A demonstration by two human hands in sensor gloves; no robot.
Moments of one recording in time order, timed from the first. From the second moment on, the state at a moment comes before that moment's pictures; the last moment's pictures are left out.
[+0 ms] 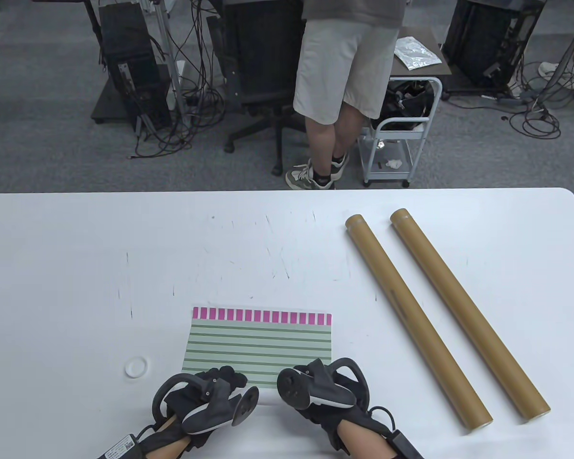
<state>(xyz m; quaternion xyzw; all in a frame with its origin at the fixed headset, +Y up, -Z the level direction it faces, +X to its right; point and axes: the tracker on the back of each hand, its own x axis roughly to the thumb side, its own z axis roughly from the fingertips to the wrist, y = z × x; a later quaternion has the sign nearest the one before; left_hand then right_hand) -0.151 -0.756 -0.254 -0.03 -0.18 -0.18 0.97 0.023 -0.759 -0.275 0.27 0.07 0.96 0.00</state>
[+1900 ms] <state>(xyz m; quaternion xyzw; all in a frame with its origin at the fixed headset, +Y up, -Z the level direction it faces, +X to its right) -0.172 -0.751 -0.262 -0.05 -0.15 -0.15 0.98 0.028 -0.750 -0.281 0.28 0.09 0.96 -0.03</state>
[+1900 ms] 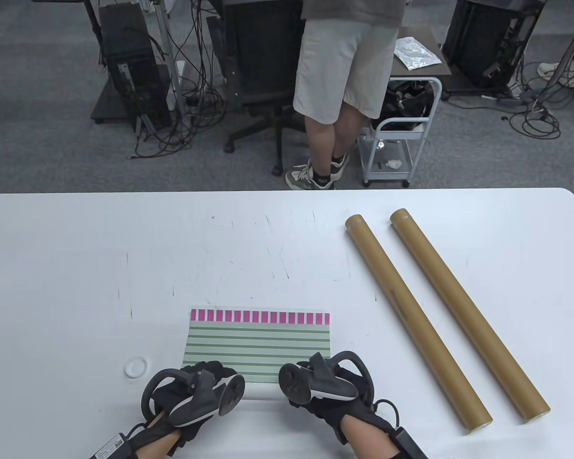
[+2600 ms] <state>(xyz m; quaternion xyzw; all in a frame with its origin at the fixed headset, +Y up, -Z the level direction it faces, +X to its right) -0.162 -0.758 -0.257 -0.03 -0.16 -0.19 0.97 0.022 -0.751 -0.275 0.29 0.08 0.95 -0.07</state>
